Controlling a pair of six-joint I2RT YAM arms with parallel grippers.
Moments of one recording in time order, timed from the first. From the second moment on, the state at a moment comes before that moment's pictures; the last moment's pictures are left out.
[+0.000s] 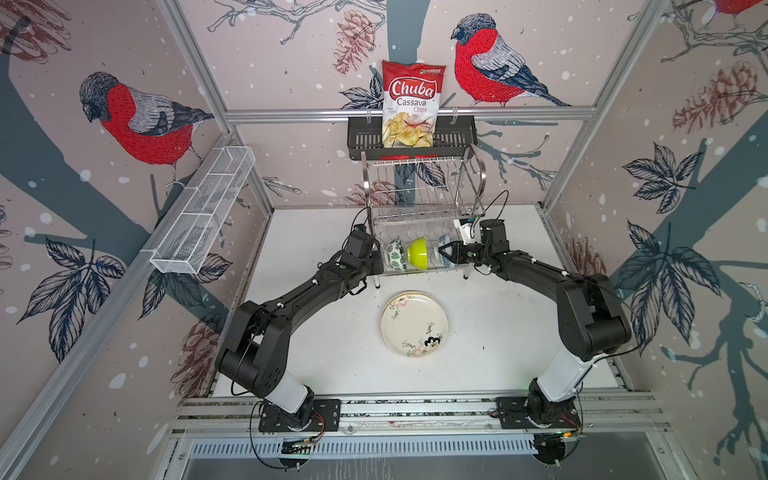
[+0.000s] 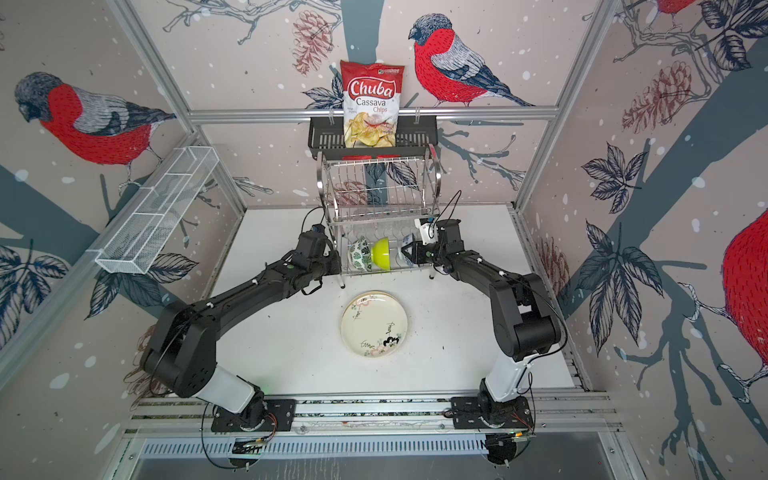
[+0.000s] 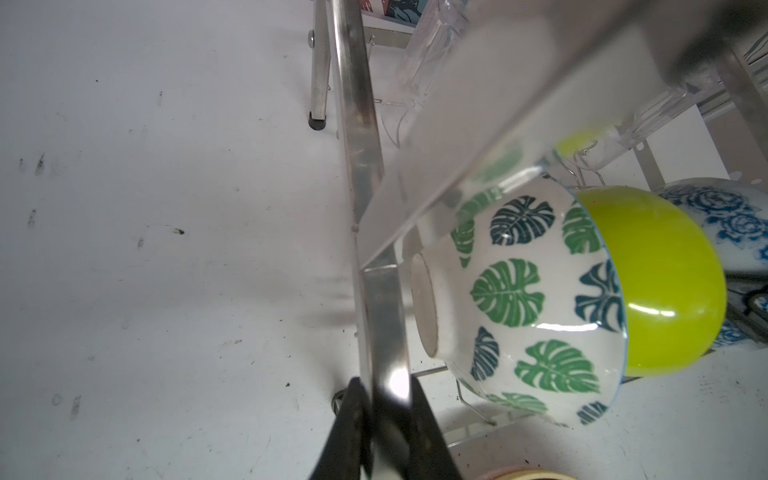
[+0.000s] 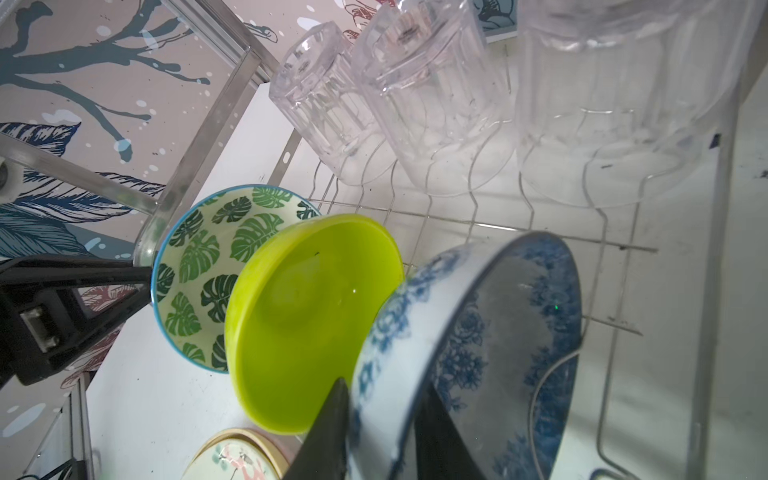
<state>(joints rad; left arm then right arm) -0.47 1.56 1.03 -0.20 -0.07 -0.49 0.32 1.75 1.07 0.05 -0.55 0.26</state>
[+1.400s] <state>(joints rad) -0.47 1.59 1.04 -0.16 -0.03 -0.47 0.27 1.75 0.93 0.45 -0.82 0.51</state>
